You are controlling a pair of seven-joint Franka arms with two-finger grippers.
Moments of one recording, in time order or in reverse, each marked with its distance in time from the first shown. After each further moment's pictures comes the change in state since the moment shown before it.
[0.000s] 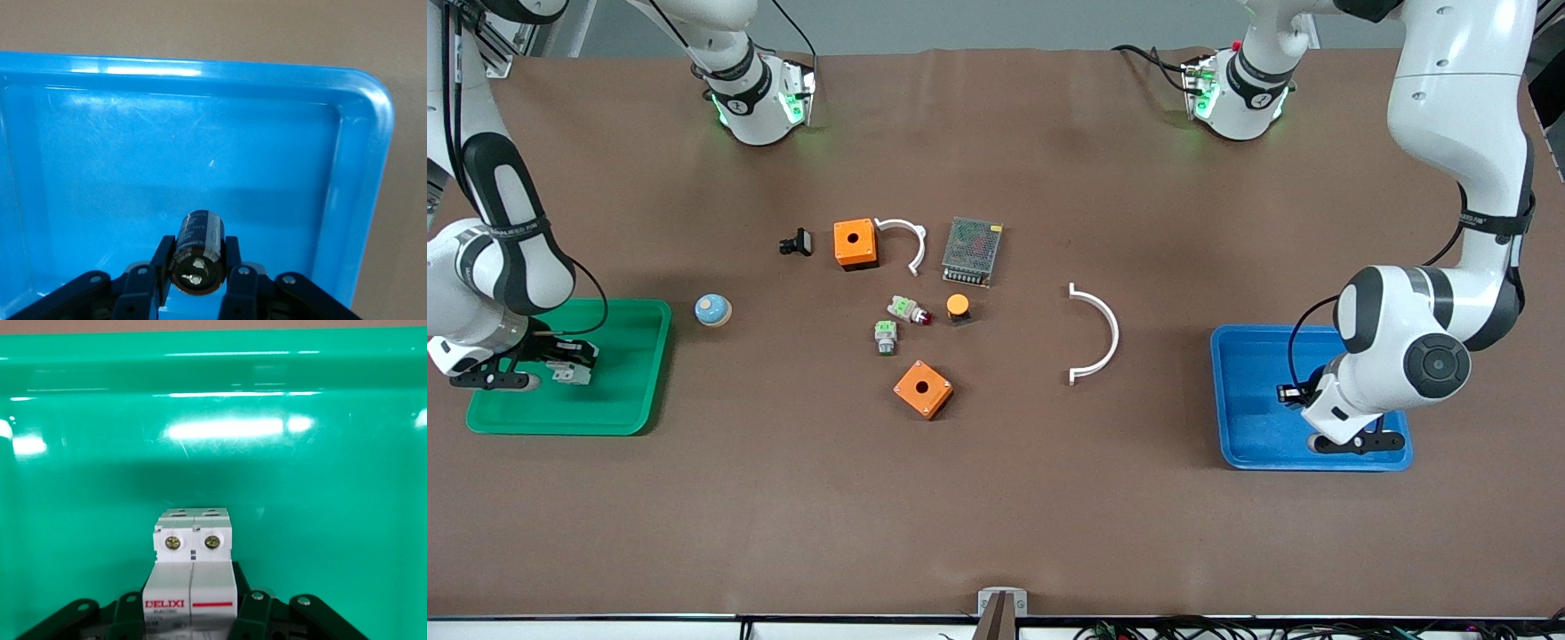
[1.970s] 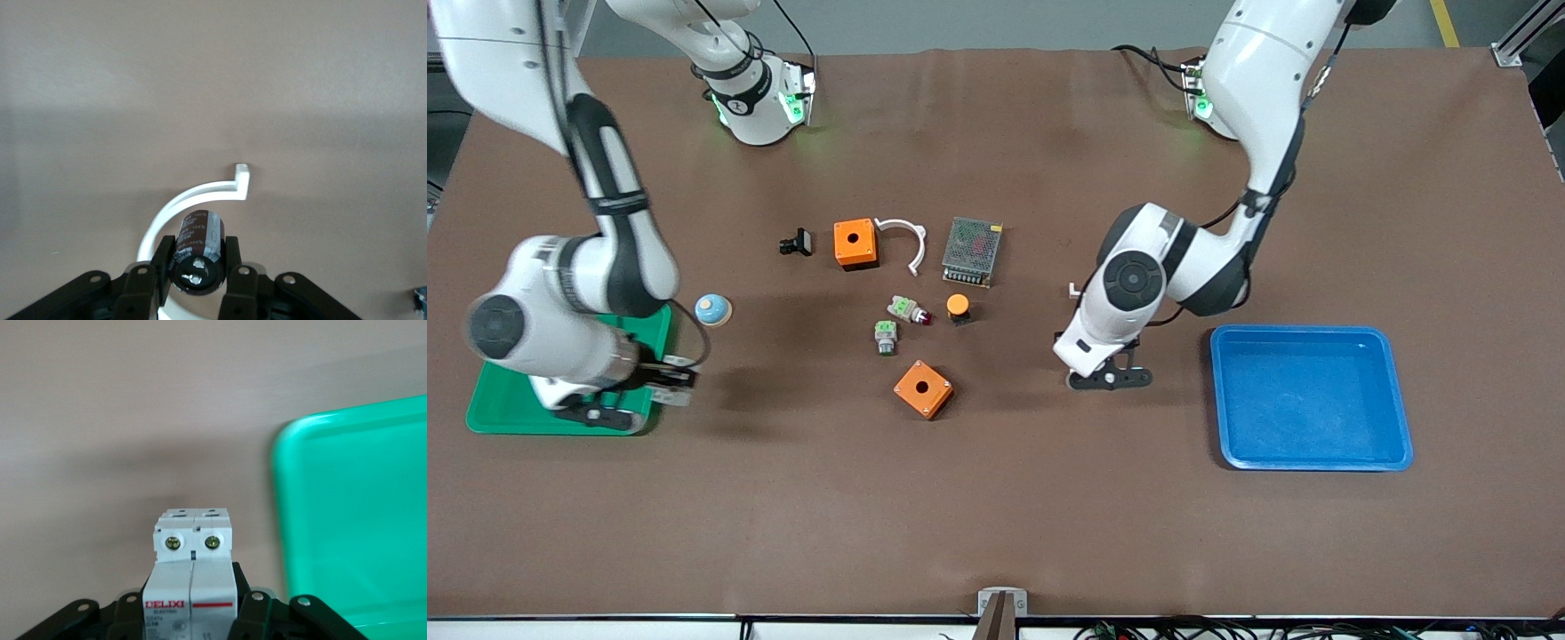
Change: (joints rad) left arm -0.485 -0.024 -0.008 0.023 -0.131 0.013 -0.416; right arm 0.334 -0.114 -0.015 0.119 0.000 -0.327 0.452
